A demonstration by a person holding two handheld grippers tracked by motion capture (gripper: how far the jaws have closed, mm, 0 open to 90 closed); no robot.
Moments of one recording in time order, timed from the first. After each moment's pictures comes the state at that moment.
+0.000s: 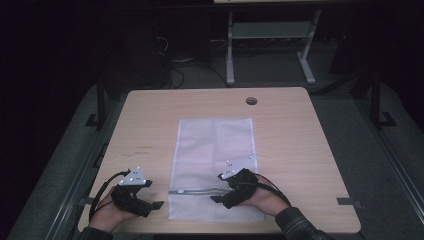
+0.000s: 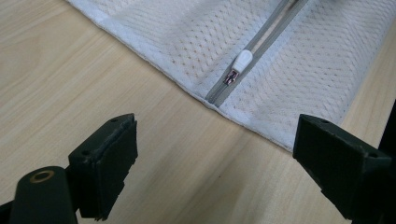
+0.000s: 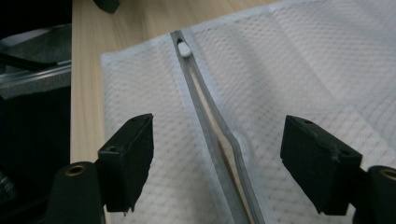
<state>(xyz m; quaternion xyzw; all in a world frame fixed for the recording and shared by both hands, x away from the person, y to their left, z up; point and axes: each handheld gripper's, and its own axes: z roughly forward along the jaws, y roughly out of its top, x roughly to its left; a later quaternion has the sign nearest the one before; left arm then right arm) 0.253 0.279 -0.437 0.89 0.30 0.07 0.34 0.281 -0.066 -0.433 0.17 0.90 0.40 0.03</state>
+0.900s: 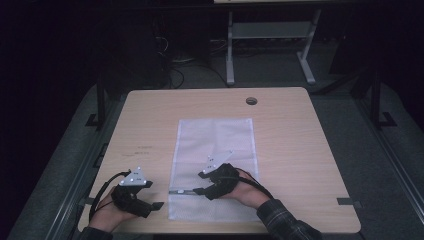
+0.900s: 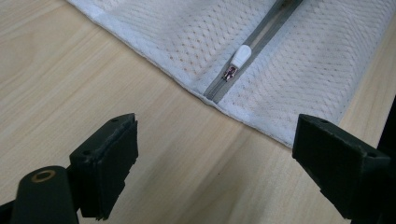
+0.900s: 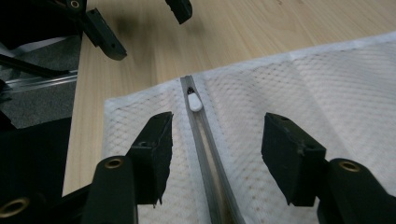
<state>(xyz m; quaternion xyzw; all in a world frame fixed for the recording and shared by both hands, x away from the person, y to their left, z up) 0.253 0.279 -0.439 0.89 0.30 0.06 0.34 0.297 -0.021 -0.429 0.14 0.90 0.42 0.02</state>
